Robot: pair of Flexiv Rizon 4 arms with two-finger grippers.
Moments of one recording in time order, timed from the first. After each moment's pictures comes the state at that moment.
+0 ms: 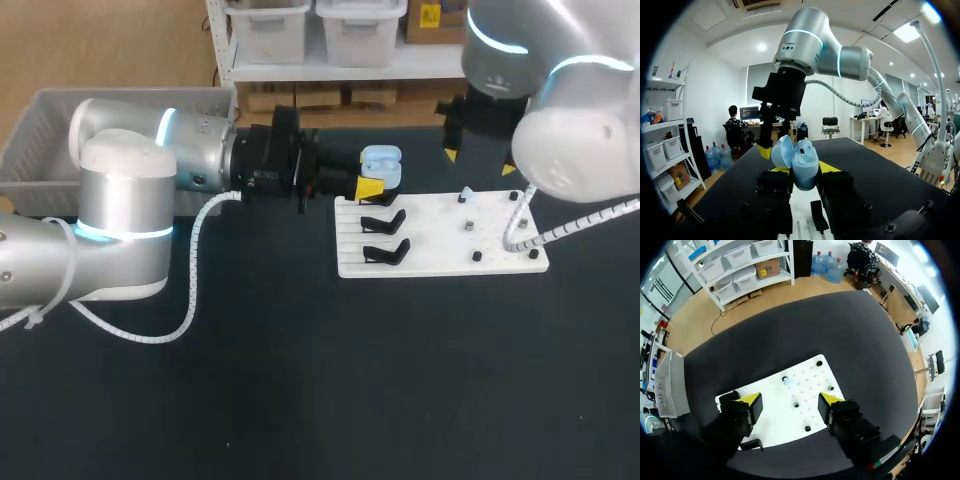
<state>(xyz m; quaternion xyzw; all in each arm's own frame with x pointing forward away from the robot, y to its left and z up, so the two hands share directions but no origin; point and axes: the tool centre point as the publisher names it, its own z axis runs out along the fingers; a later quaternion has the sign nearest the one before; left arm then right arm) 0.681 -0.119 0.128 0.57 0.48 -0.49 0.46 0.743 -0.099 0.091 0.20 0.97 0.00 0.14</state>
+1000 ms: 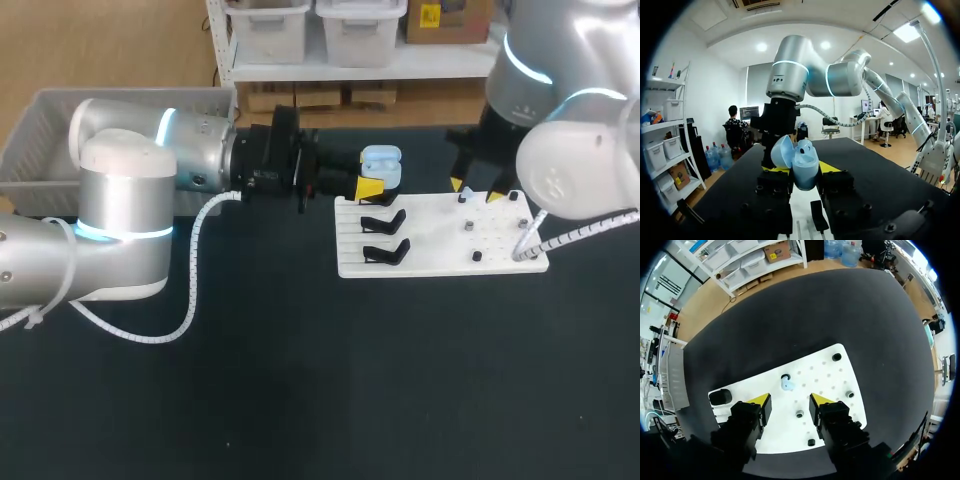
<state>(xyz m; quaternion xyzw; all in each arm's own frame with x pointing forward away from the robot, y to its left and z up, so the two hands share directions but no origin) 0.681 -0.119 0.128 0.57 0.48 -0.49 0.46 0.749 -0.102 0.033 0.18 0.98 0.07 0.09</state>
